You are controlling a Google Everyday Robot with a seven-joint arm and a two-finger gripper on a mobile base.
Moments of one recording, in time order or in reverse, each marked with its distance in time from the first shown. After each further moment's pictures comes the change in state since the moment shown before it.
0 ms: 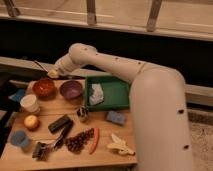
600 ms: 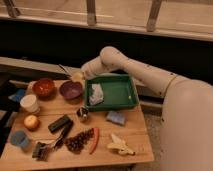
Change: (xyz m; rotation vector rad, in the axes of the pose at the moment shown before) arm 0.087 -0.019 -0.092 0.021 -0.008 0.183
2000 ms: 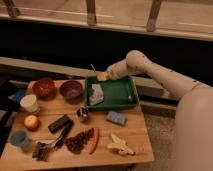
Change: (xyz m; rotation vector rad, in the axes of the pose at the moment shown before) arm 0.091 -0.085 -0.074 0.071 0.012 0.287
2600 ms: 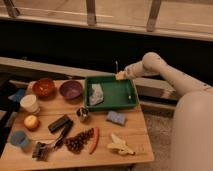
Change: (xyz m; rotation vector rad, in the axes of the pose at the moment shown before) arm 0.040 -0.115 -0.055 0.176 -0.019 0.278
